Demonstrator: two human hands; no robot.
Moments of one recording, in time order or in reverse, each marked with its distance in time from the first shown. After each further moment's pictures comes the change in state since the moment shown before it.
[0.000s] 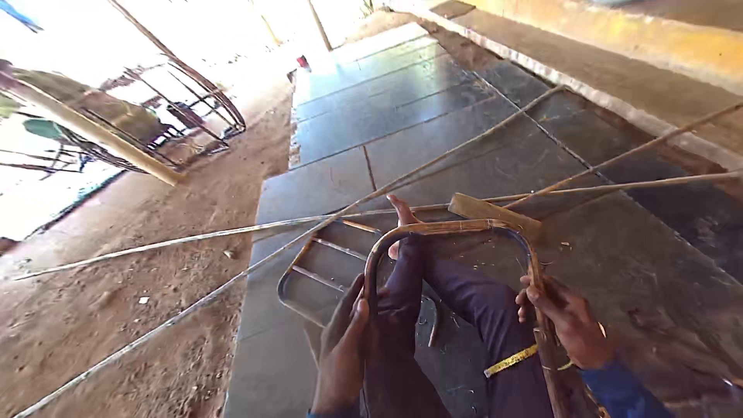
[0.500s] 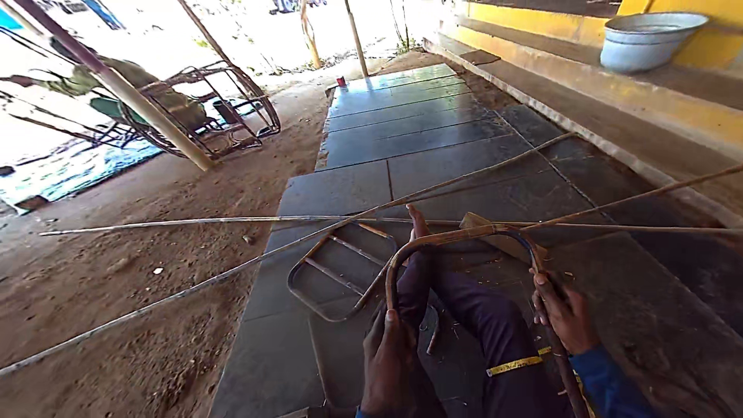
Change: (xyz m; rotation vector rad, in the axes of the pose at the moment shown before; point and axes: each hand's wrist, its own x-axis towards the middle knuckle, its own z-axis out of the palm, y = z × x) left_hand -0.049 -0.033 0.023 -0.200 0.097 -0.009; right_hand 0.025 -0.011 0.006 -0.312 0.103 -0.193
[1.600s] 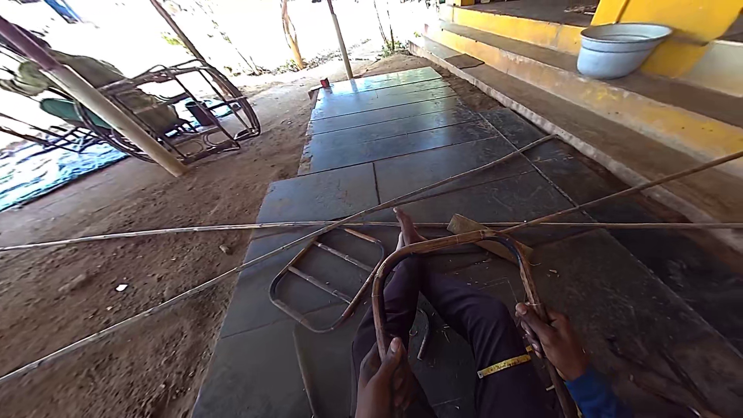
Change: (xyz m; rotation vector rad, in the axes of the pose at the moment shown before) left_hand -0.018 -0.021 -0.017 -0.288 -0.202 -0.159; right_hand -0.039 0.017 -0.008 0.079 -0.063 0.238
